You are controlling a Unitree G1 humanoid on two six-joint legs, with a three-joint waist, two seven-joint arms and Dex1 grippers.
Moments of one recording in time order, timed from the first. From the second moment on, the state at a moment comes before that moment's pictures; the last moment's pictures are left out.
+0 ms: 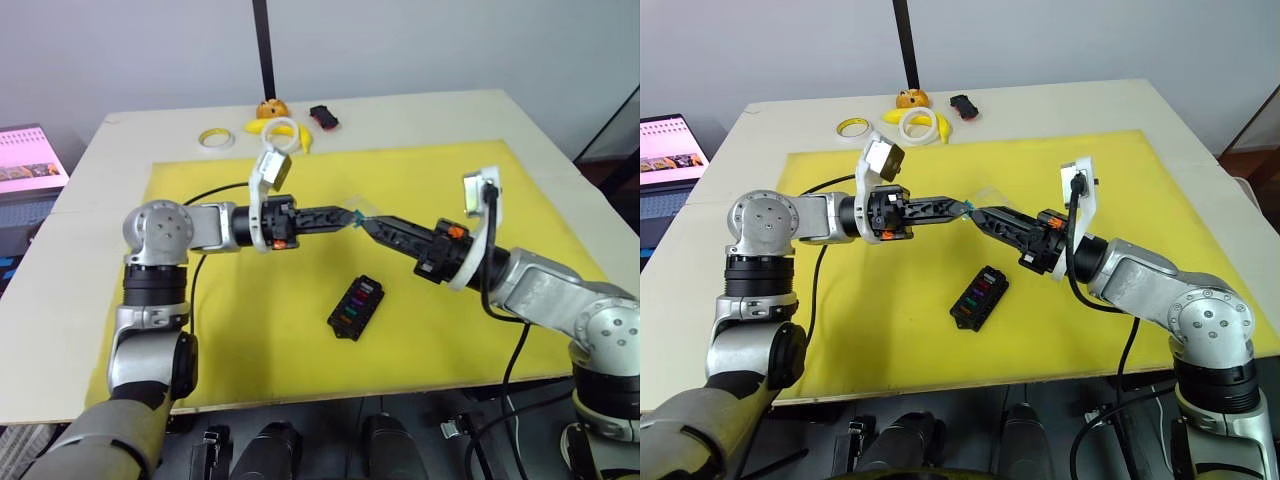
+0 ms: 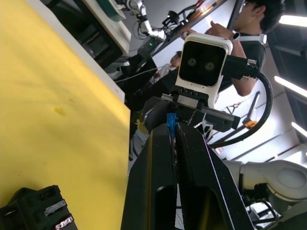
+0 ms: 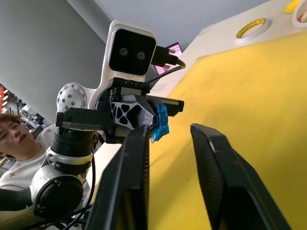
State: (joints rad) left arm -0.90 0.32 0.18 0.19 -1.02 1.44 -0.85; right arm -0.40 -0.68 -0.14 -0.45 1.66 0.91 0.05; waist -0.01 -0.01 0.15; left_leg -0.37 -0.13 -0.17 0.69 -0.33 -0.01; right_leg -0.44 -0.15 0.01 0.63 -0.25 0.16
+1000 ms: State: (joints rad) left arm -0.89 0.33 0.17 0.19 -1.04 1.43 -0.85; right arm -0.41 -0.69 -0.15 -0.45 1.72 0.89 0.02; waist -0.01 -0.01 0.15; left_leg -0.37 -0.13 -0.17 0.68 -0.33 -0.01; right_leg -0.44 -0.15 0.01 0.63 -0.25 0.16
